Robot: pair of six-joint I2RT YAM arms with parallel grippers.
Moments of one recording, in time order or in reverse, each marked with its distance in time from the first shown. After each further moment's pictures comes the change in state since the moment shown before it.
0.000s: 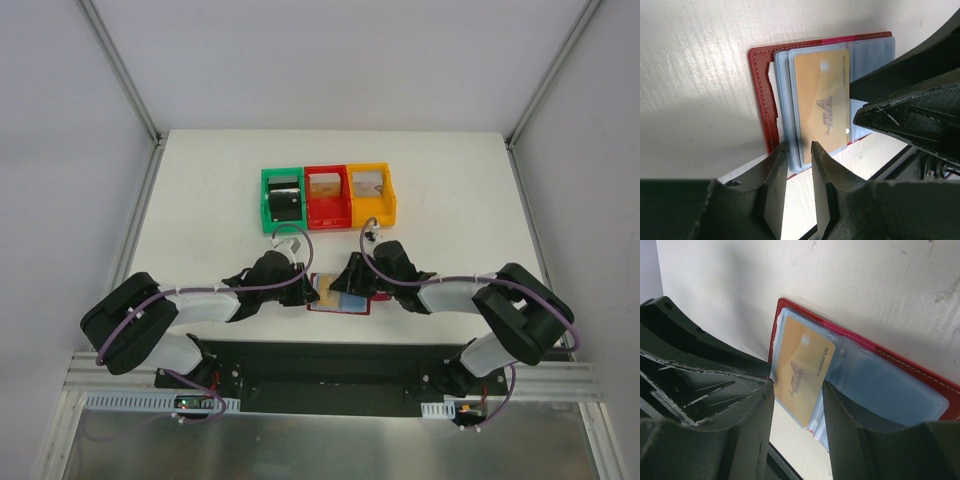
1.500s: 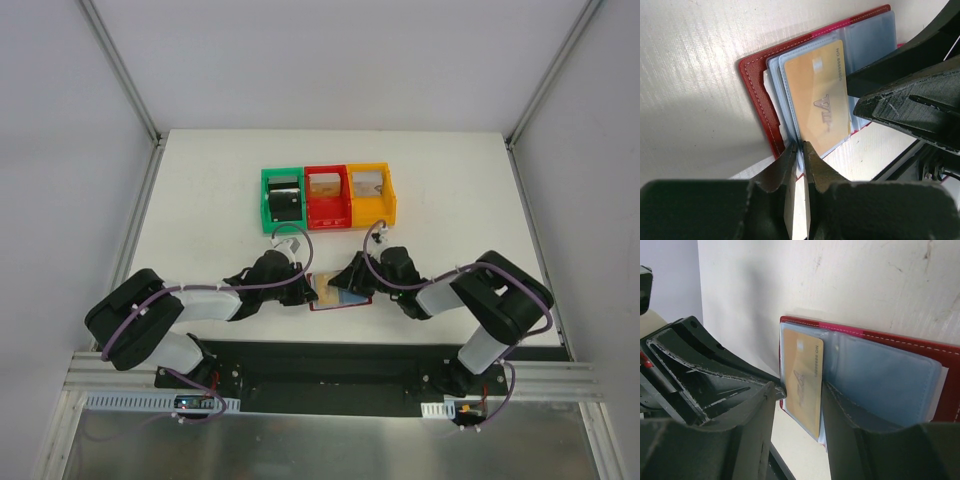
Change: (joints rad) left arm 0.013 0.037 -0.004 0.039 0.005 -0.014; right arm -0.027 0.129 -0.090 0.359 -0.043 0.140
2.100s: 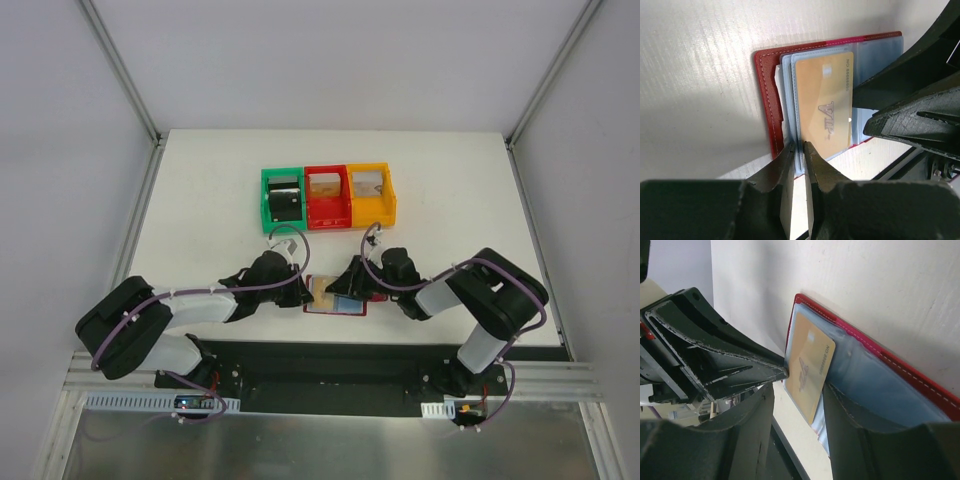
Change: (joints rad) left arm -0.001 -0.064 0.000 -0.094 -0.010 0.019; right arm -0.014 0.041 -0.009 0.071 -0.135 -0.014
